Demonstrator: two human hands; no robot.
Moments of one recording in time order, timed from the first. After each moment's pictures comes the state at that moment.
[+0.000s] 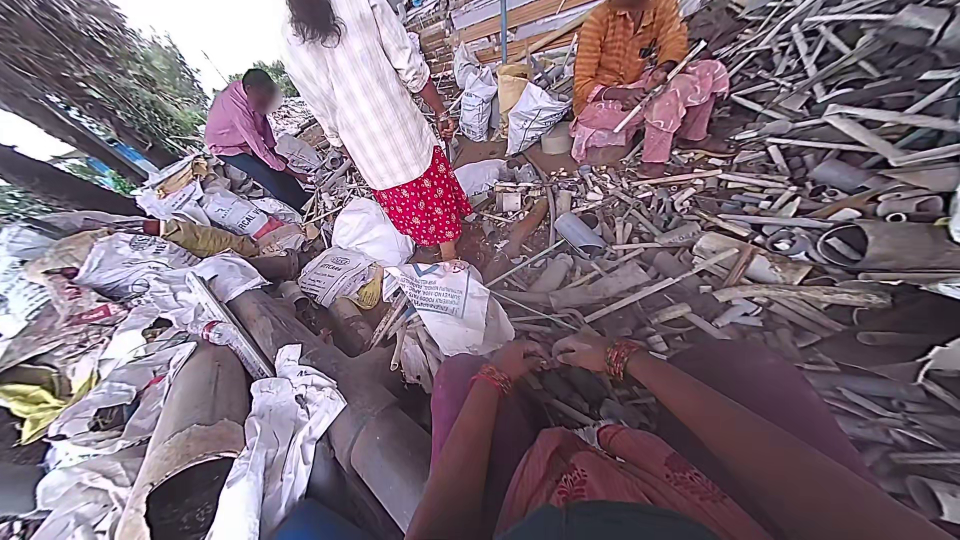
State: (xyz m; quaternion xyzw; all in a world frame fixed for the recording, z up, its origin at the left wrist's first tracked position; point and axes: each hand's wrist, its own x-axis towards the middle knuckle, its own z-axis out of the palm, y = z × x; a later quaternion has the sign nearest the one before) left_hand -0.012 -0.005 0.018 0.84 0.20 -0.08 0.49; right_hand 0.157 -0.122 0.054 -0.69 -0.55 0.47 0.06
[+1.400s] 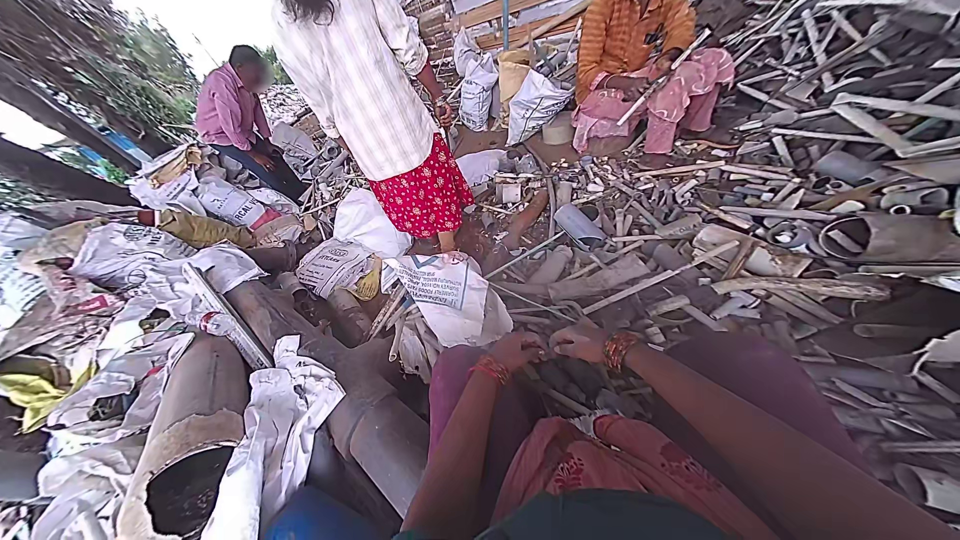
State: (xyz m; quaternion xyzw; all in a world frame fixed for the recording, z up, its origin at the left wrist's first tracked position) left_hand -0.013 -0.003 0.015 0.83 0.20 -0.07 0.52; right_hand 0.161 -0.119 0.044 -0.68 -0.57 0.45 0.07
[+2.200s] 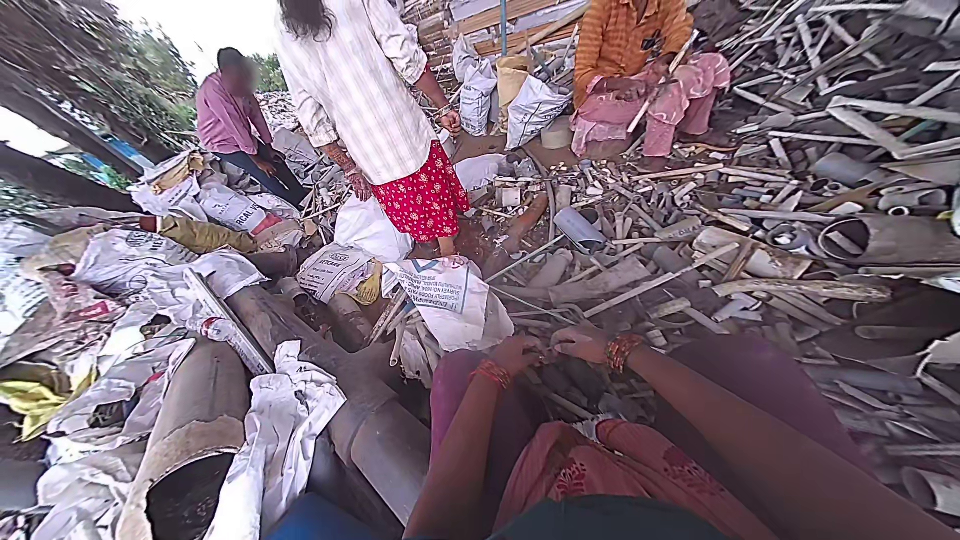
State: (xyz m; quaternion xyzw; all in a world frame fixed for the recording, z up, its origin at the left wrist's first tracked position) left_hand -0.012 -0.003 0.018 0.84 0.20 -0.09 0.49; right_hand 0.163 -0.119 0.046 -0.69 -0.55 0.45 0.09
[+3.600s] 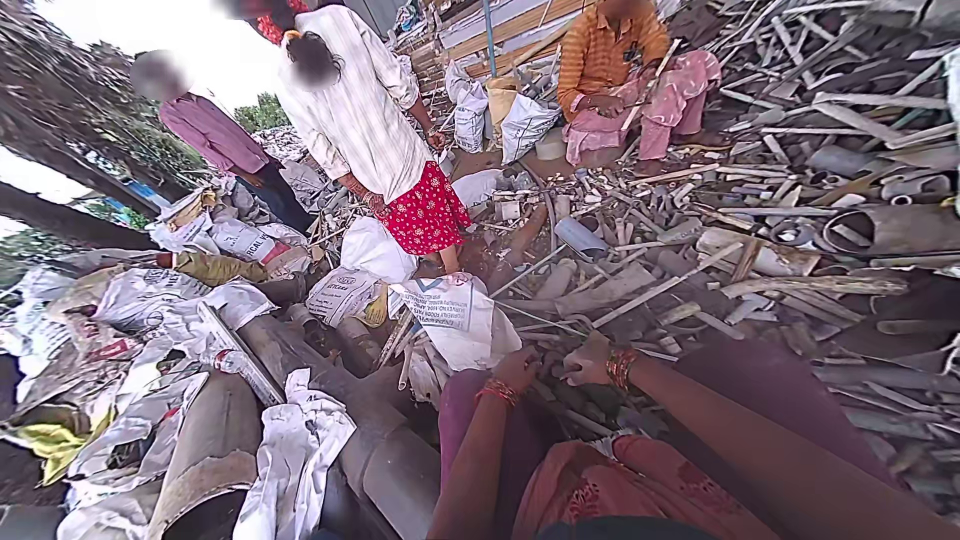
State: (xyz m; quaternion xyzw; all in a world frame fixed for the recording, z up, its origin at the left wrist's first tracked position) left_hand -0.007 0.004 0.009 0.87 0.28 -0.13 0.39; right_hand 0.160 -0.118 0.047 -0.67 -0.60 0.44 -0.04
